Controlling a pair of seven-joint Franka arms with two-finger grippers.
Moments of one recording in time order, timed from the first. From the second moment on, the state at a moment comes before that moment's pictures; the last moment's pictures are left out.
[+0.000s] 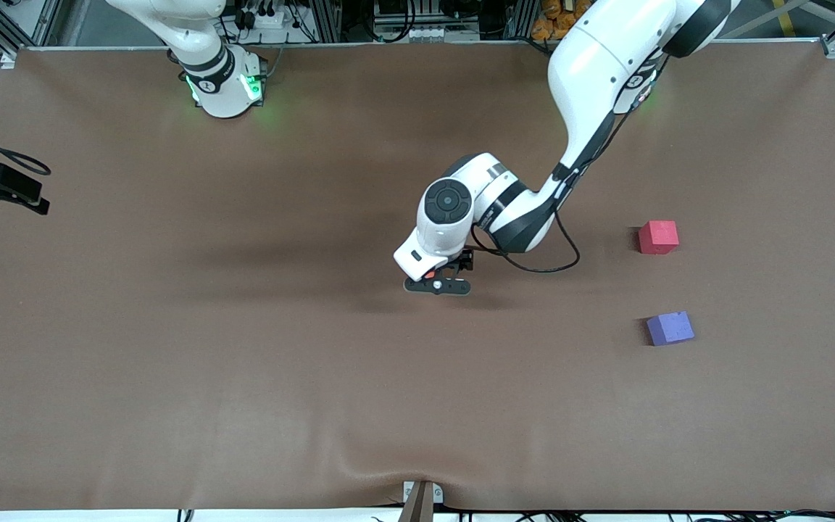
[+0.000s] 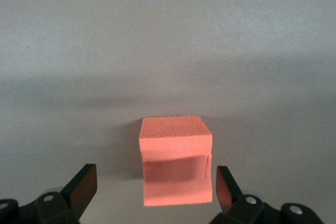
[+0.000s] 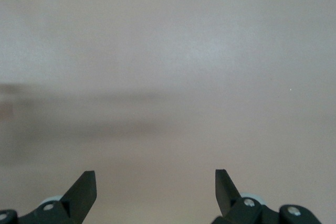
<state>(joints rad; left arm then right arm) -0.52 0.78 -0.31 -1.45 0.18 2.20 -0.80 -0.15 0.04 0.06 -1.52 -0.01 1.54 -0.09</state>
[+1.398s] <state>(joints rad) -0.53 0.84 -0.31 -1.43 0.18 2.17 -0.87 -0.03 0.04 -0.06 -1.51 0.01 1.47 -0.09</state>
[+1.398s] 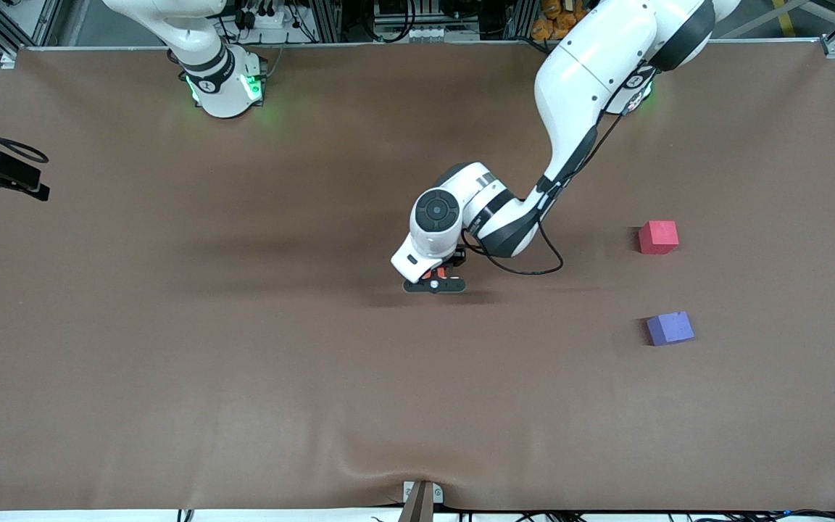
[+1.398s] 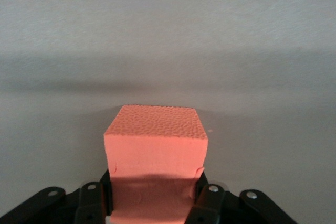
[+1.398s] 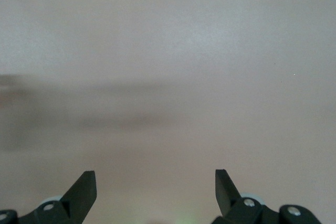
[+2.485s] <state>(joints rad) 0.03 0.48 -0.31 -1.45 0.18 1.75 -0.44 -0.03 -0.02 -0.08 -1.50 0.01 1.40 -0.09</state>
